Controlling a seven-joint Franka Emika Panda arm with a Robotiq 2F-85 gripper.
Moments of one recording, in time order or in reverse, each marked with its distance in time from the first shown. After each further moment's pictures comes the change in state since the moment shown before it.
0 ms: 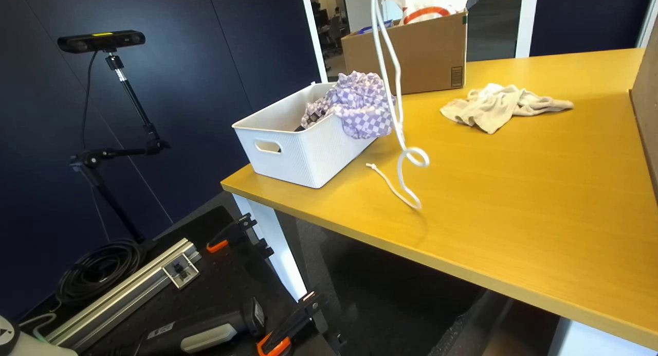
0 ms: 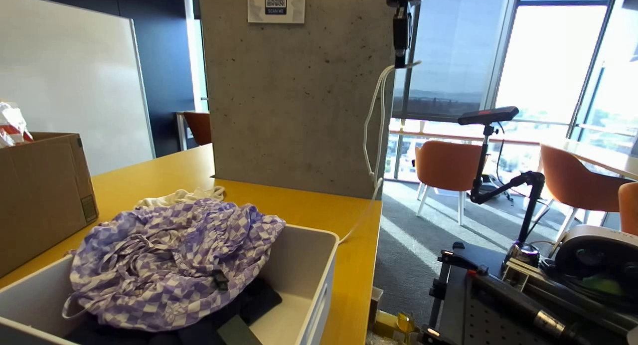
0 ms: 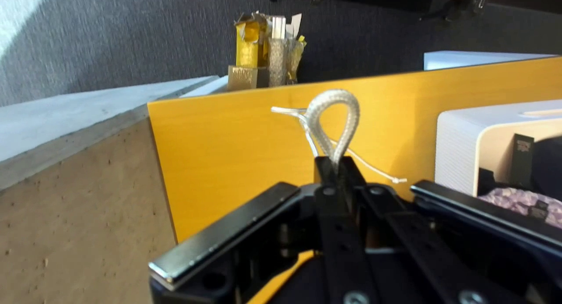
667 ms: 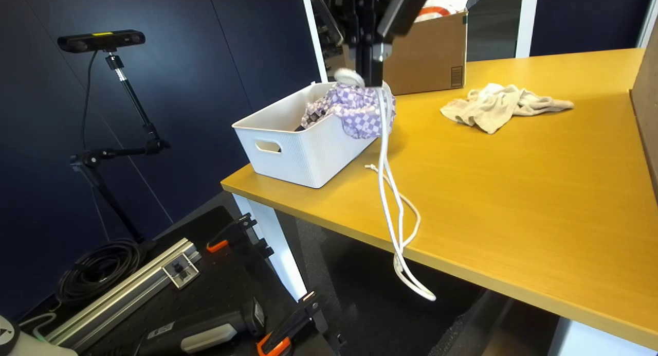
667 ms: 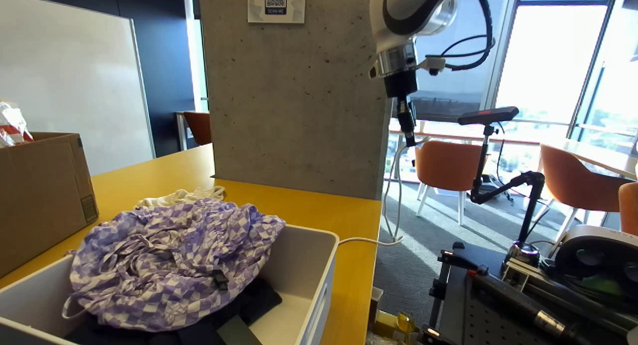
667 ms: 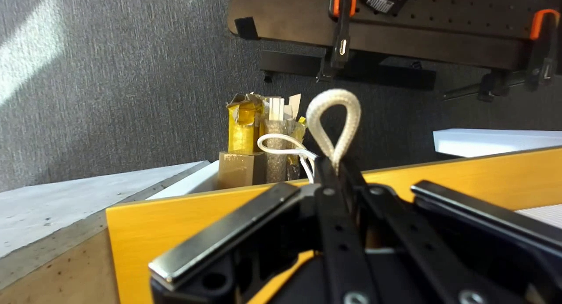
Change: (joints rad) arm -0.001 0.152 -0.050 -0.238 -0.057 0.161 0.012
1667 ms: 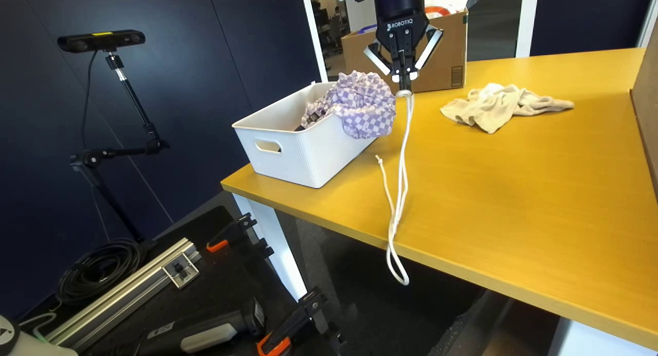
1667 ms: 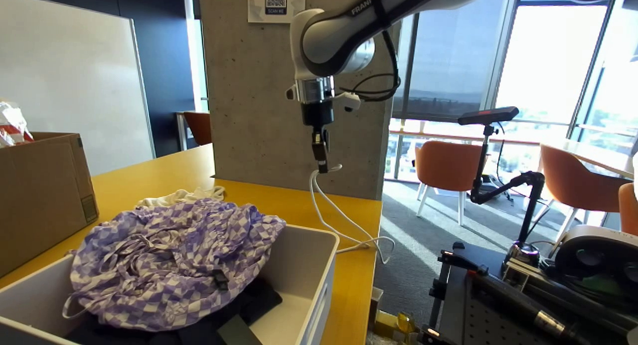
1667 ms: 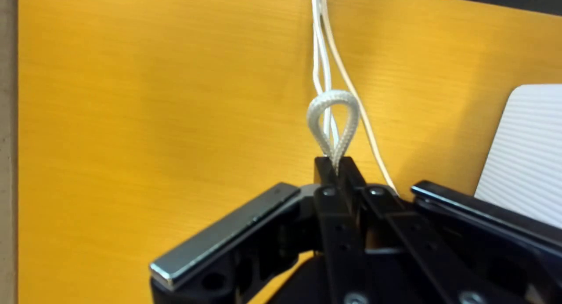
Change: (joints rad) arm 0.115 0.432 0.113 0.420 -0.003 0.183 -0.072
